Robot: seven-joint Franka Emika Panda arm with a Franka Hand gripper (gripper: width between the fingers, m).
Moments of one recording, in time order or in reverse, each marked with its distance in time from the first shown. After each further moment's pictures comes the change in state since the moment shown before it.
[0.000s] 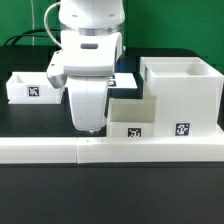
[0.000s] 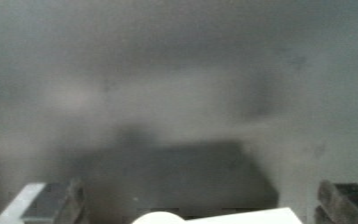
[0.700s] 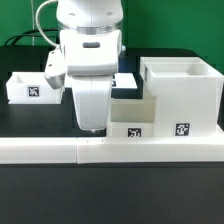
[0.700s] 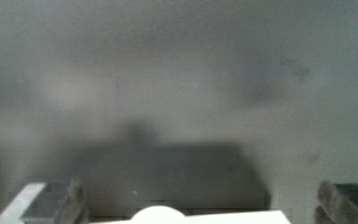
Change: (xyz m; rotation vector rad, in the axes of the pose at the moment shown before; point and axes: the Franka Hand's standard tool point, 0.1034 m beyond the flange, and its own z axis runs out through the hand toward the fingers) arm 0.000 0.001 -0.003 0.010 0.006 -0.091
